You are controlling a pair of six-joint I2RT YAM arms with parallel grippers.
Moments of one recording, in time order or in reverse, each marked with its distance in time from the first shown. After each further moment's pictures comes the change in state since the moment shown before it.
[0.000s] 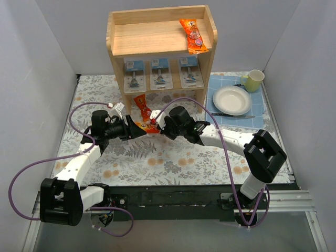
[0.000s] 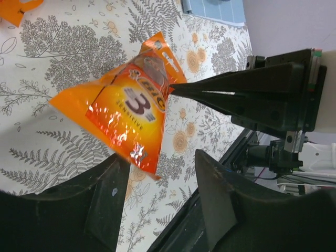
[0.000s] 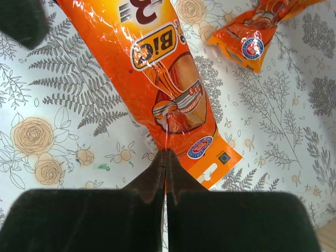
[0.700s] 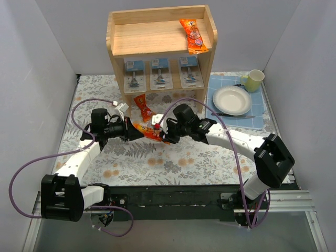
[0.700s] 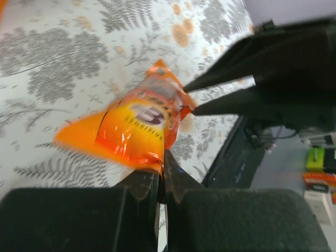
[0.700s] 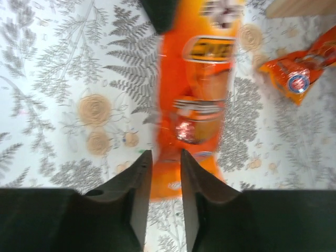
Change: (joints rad) left arm 0.016 0.024 0.014 0.008 0.114 0.202; right arm 0.005 -0.082 0.003 -0.126 -0.206 -0.146
